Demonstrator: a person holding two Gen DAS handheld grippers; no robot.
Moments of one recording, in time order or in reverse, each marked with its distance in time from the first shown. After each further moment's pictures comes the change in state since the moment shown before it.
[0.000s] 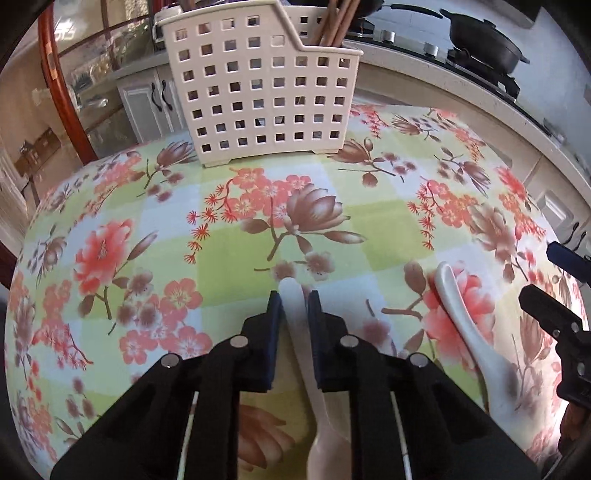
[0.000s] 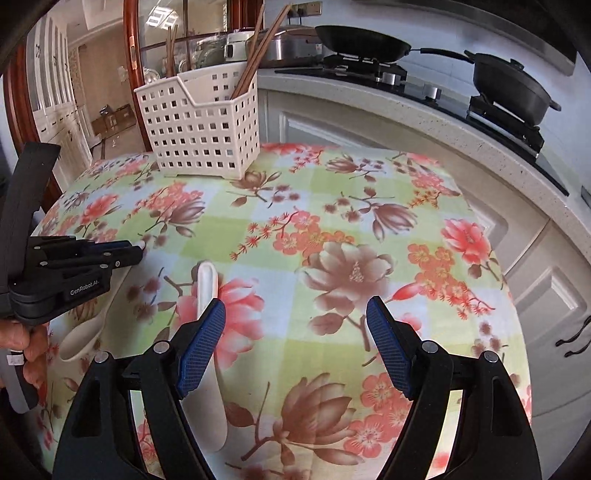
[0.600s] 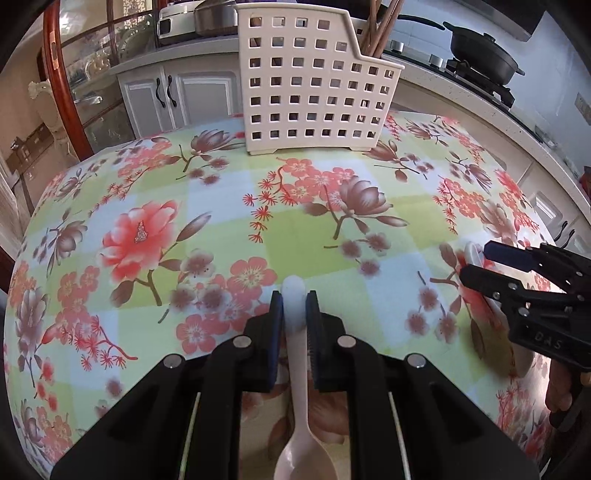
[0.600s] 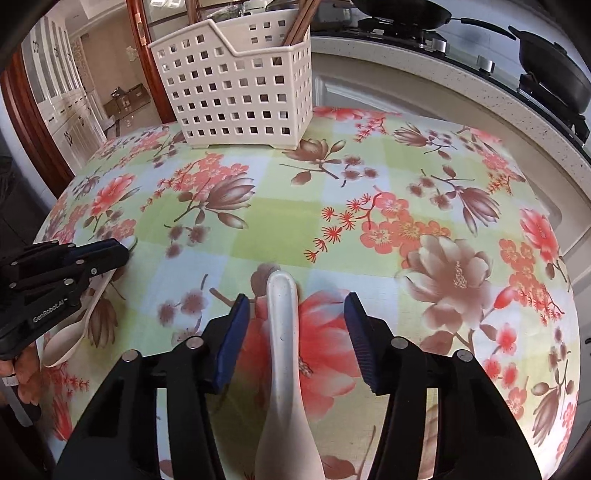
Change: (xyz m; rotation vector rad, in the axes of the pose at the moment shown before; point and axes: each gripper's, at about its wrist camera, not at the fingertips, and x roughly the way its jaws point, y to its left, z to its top) left arm -0.010 0.055 -0.016 -0.014 -0.019 -0.054; right arm 0.051 0.052 0.018 0.001 0.126 0.084
